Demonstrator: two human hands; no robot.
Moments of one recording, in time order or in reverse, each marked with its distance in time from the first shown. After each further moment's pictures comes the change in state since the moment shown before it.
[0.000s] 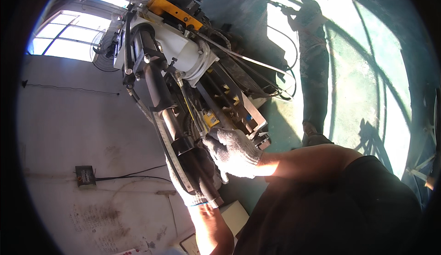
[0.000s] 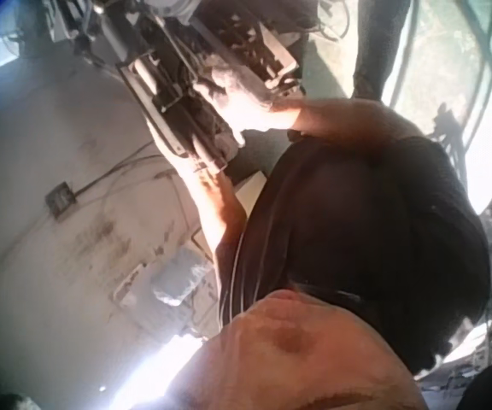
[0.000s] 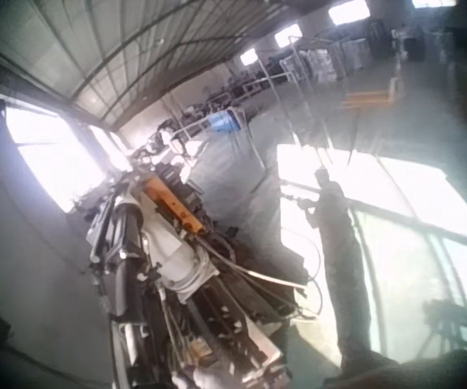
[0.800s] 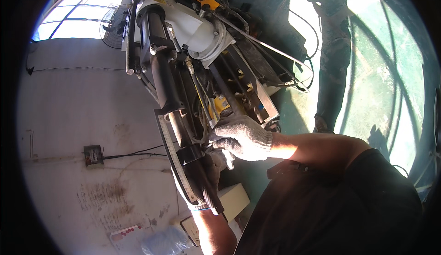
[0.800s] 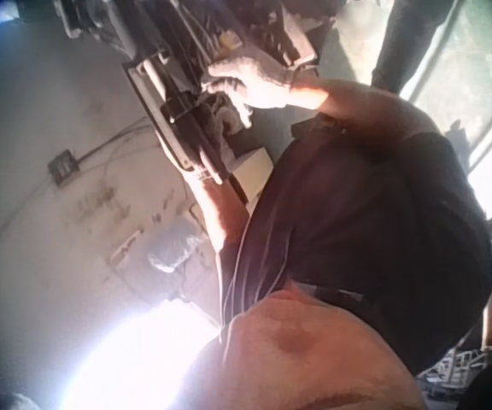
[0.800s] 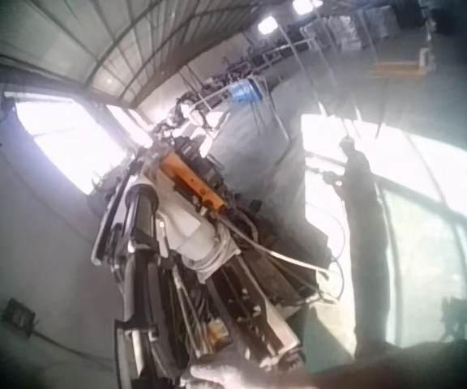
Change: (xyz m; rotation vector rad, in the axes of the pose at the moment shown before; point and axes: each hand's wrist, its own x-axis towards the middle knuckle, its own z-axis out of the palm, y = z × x) left_hand 0.001 0.017 0.016 0.067 0.148 -0.216; right_hand 0.066 0.041 -0.047 0.123 -0.226 -0.540
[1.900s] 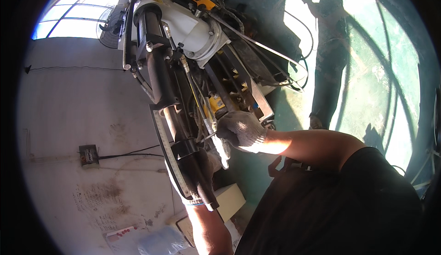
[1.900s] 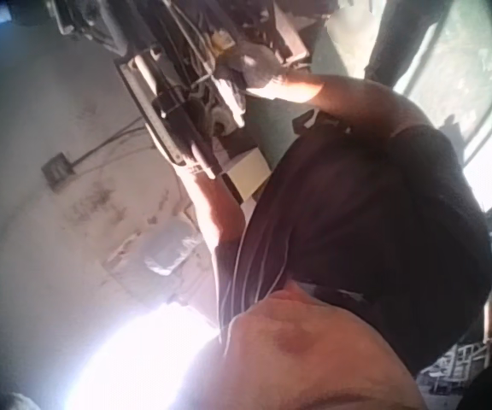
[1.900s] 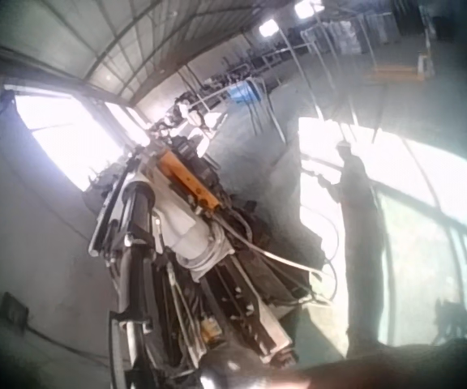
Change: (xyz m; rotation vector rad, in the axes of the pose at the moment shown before) left_hand 0.012 -0.017 -0.003 0.168 -0.024 0.300; right_hand -0.025 0.031 0.016 -0.190 0.172 -0.034
